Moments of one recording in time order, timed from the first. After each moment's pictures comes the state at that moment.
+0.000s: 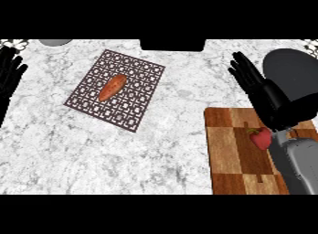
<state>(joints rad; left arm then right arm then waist) -0.20 0.57 0.00 -1.65 0.33 0.11 0.10 -0.36 -0.29 0.12 -1.49 -0.25 0.09 0.06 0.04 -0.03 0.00</state>
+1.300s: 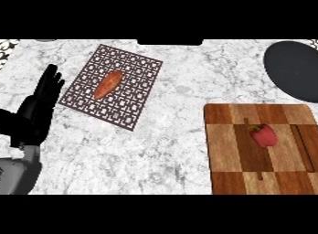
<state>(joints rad) -0.21 0.38 -0.11 -1.53 0.23 0.23 0.07 -0.42 -0.97 0.01 -1.38 0.00 0.55 -0.75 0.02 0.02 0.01</state>
